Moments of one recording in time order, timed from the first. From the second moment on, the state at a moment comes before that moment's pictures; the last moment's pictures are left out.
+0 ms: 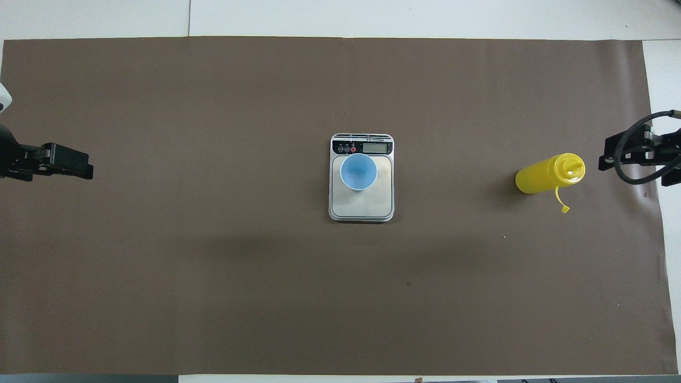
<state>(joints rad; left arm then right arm) -0.02 -0.04 -0.06 -1.65 -0.02 1.57 -0.02 0.02 0.01 -0.07 -1.55 0.02 1.46 0.22</state>
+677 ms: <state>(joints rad) -0.02 -0.04 -0.06 -1.65 -0.02 1.57 -0.02 -0.03 0.01 -0.06 -1.55 0.02 1.49 -0.05</state>
